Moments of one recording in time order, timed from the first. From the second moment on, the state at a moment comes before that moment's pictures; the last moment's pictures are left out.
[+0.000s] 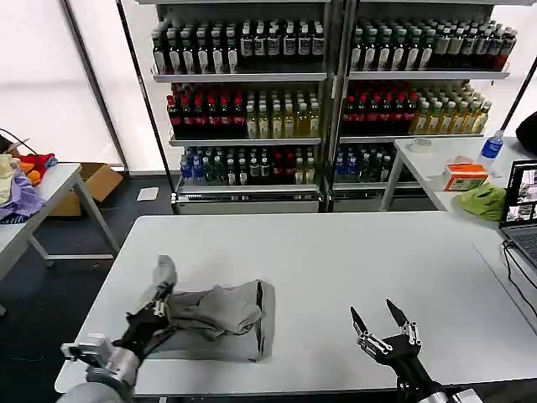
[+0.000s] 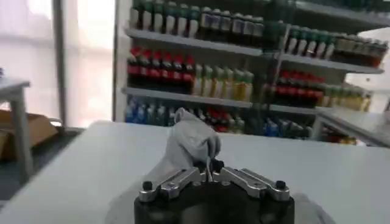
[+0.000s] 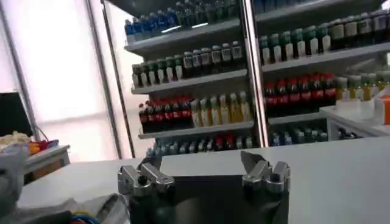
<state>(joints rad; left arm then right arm) 1.51 -1.06 -0.47 -2.15 -0.65 0.30 -0.17 -1.76 1.19 0.61 2.20 0.49 0.01 -0.13</state>
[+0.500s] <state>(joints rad) 1.41 -1.13 -0.18 -2.11 -0.63 0.33 -0.24 -1.76 1.20 0.60 2.21 0.48 -0.01 -0.13</state>
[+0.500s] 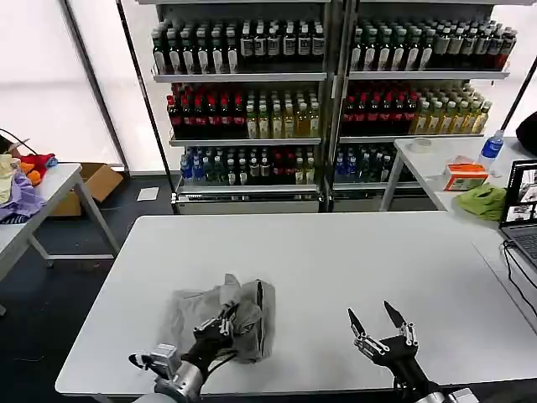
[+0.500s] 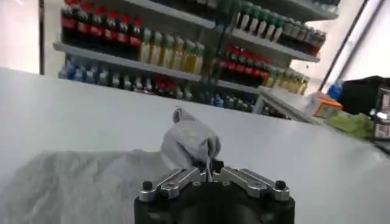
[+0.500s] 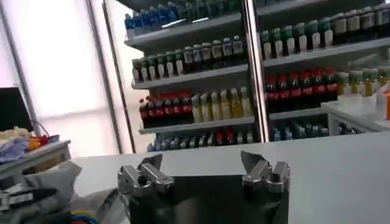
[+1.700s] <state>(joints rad) 1.47 -1.12 -0.44 -2.15 -0.52 0.45 -0.20 -1.74 1.20 0.58 2.19 0.47 -0.02 -0.13</state>
